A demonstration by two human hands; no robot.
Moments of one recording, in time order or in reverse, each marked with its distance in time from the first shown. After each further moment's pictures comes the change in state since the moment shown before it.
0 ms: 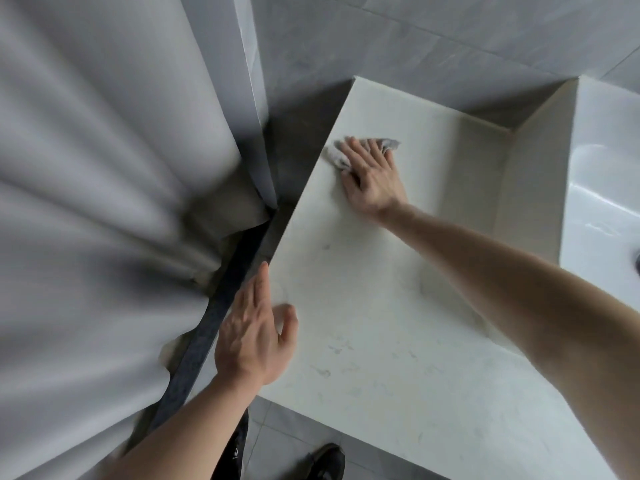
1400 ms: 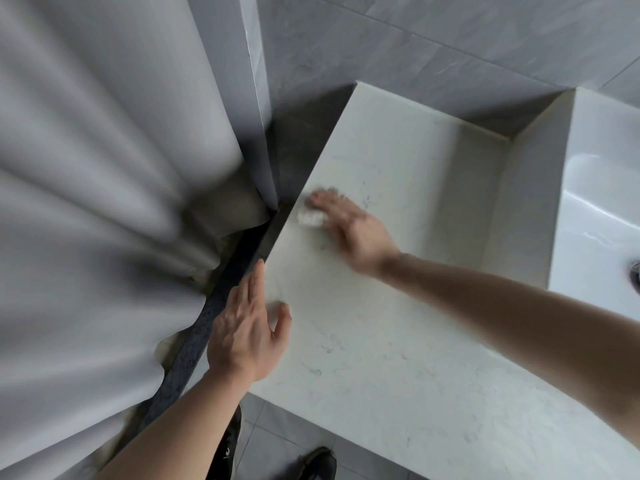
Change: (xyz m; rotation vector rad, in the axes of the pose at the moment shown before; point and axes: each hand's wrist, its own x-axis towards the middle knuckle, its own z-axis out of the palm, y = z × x) left_hand -0.001 0.006 -0.006 0.001 -0.016 -0.027; right_hand -0.073 -0.023 0.012 0.199 -0.060 -0.330
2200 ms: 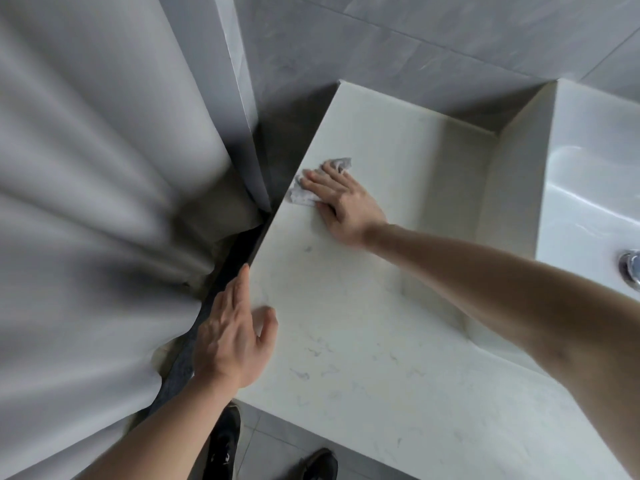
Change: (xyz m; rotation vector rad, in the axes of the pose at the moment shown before) left_hand 0.001 0.004 -0.001 0.002 -0.003 -0.019; right_hand 0.037 0.031 -0.010 -0.186 -0.017 -0.022
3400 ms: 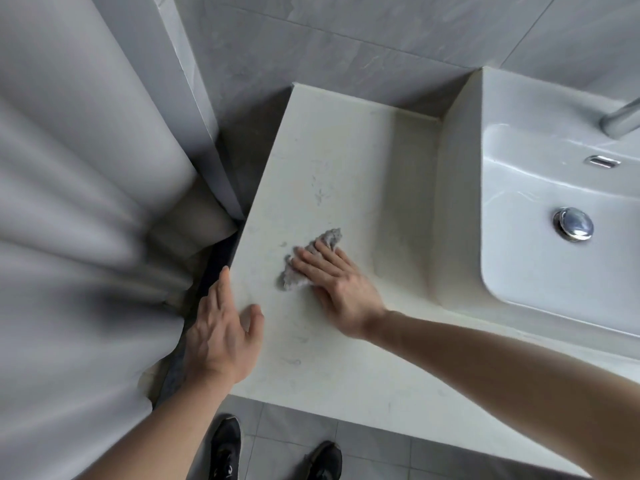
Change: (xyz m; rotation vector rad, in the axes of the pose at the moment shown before) left_hand -0.005 0.007 -0.009 -0.001 -0.028 -0.008; right_hand -0.148 -0.074 0.021 0.098 -0.011 0.139
